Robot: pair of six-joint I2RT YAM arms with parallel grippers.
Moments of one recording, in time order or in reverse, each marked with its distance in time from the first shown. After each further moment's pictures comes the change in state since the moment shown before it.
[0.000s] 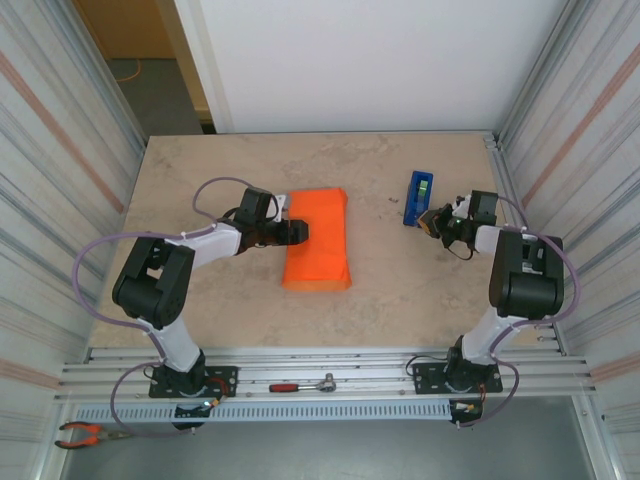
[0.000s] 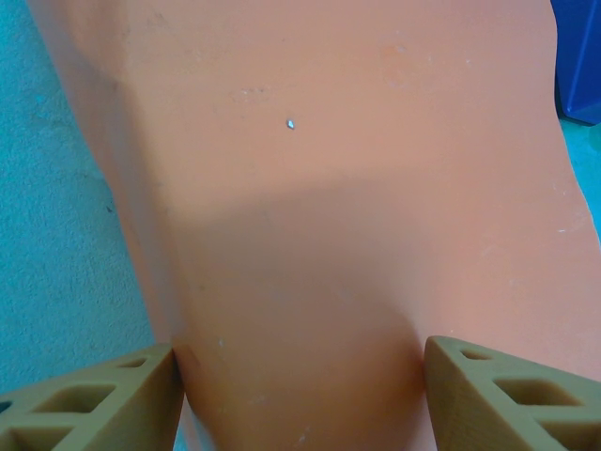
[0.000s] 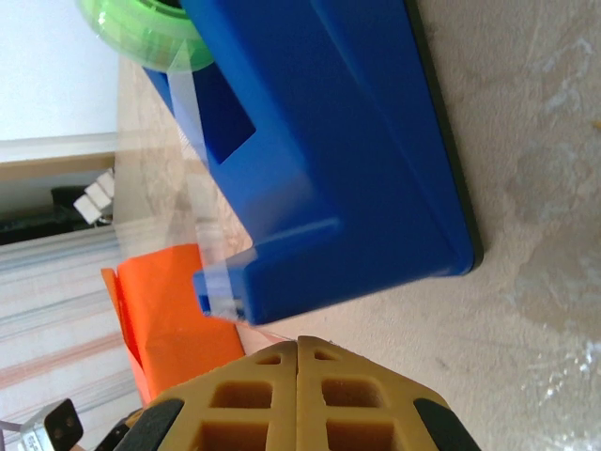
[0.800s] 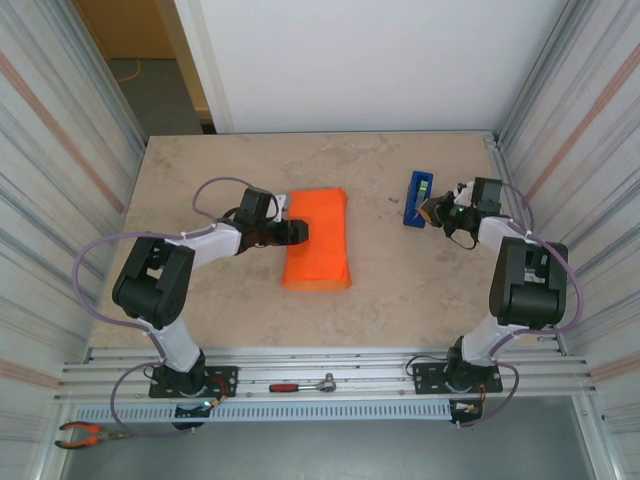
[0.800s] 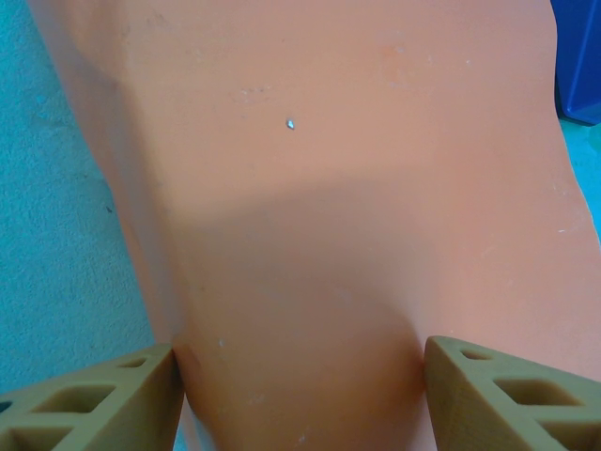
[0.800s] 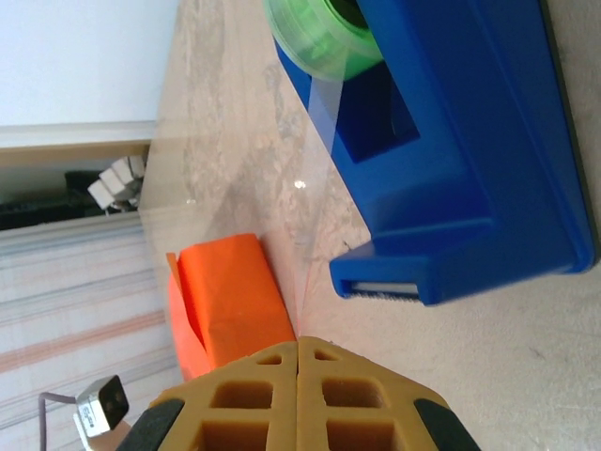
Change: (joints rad) left arm 0.000 0.000 0.000 0.003 0.000 0.000; right arm 0.014 -0.079 0.090 -0.139 -0.025 -0.005
